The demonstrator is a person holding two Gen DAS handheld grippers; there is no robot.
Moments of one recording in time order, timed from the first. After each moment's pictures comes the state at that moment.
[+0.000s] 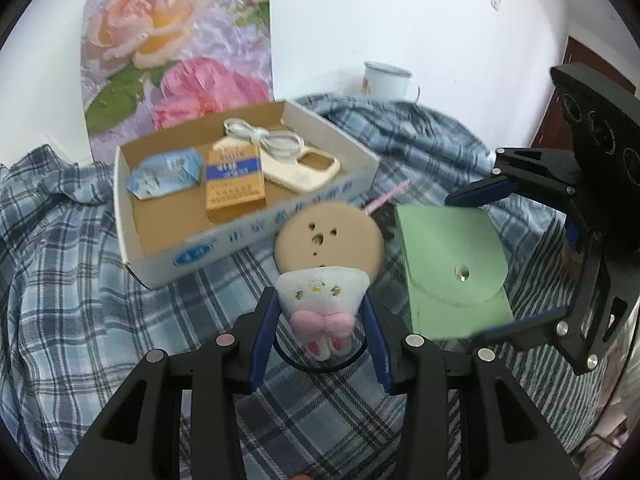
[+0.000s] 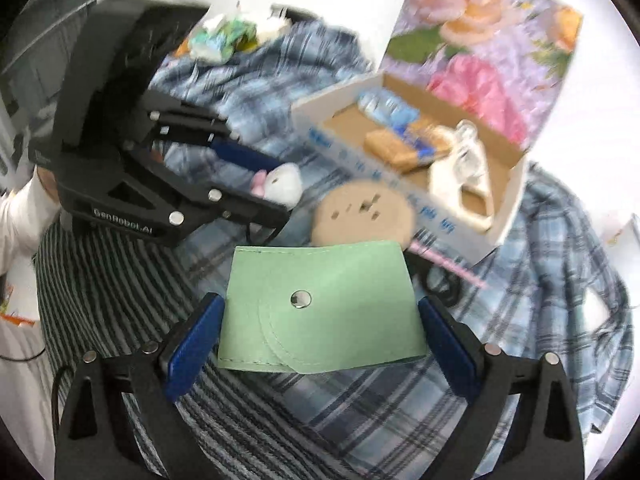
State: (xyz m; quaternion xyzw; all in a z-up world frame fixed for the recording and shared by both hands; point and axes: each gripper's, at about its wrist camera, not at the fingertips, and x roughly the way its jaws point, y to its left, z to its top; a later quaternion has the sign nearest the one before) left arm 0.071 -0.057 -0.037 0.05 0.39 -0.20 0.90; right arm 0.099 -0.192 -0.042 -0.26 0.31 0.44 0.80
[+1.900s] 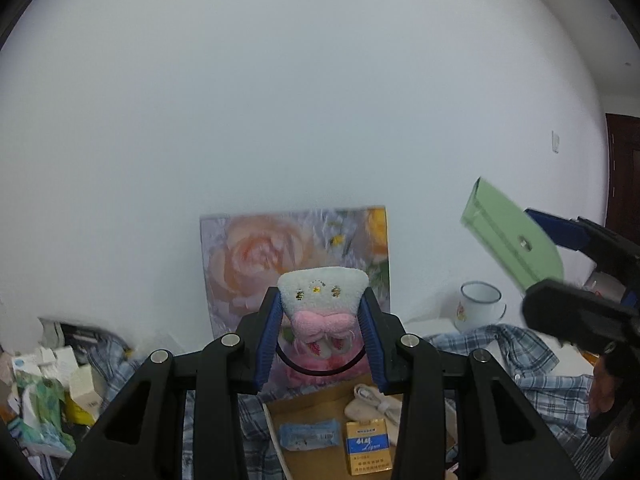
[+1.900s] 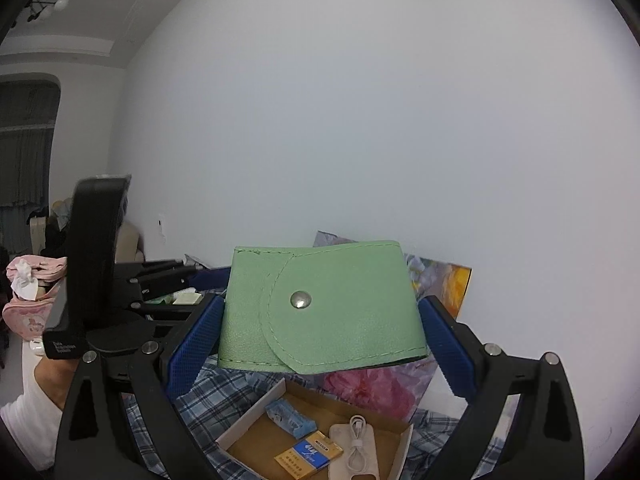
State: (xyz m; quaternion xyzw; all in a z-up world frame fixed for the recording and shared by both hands) left arm 0.116 0.002 0.171 0.03 0.10 -0.05 0.99; right arm 0.105 -0.159 0.175 -0.09 -0.01 0.36 0.93
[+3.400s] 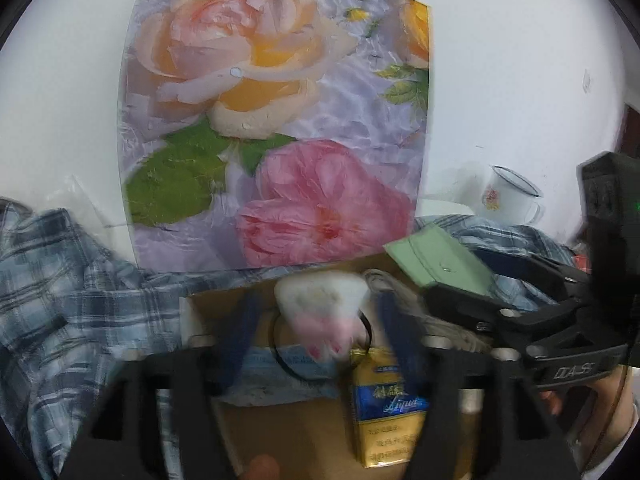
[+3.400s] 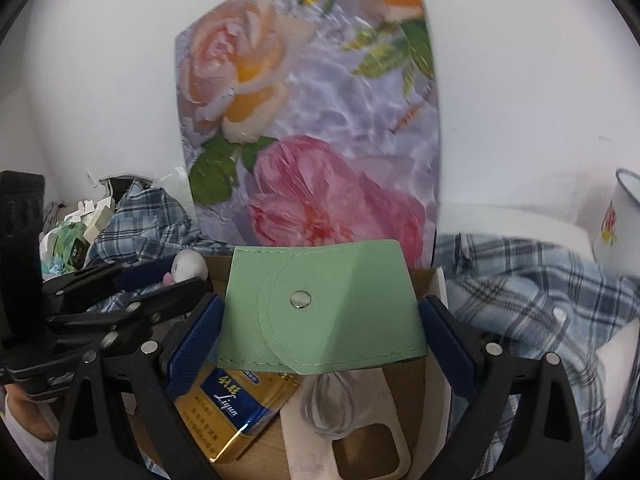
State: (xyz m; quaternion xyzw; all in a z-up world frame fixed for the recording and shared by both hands) left arm 0.253 0.009 -0.001 -0.03 0.31 -0.09 0.95; right arm 0.310 -0.144 -0.008 0.01 0.27 0.31 0.91
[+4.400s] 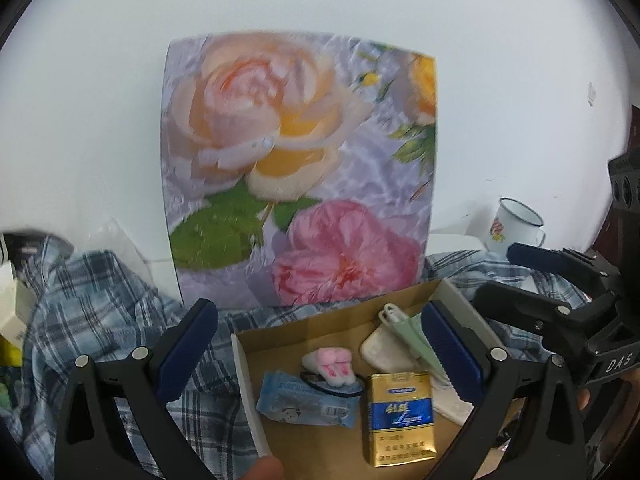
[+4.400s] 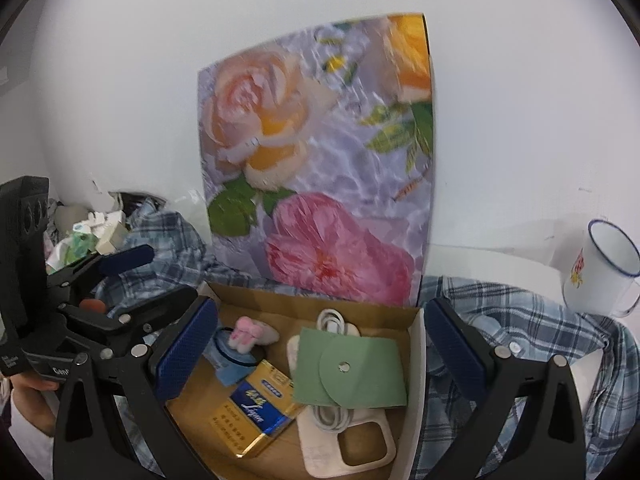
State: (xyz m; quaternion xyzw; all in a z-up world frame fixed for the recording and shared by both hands) left arm 0.236 0.021 0.043 -0.02 0.28 -0.05 0.96; right arm 0.281 -0.149 0.045 -0.01 0.22 0.31 0.93
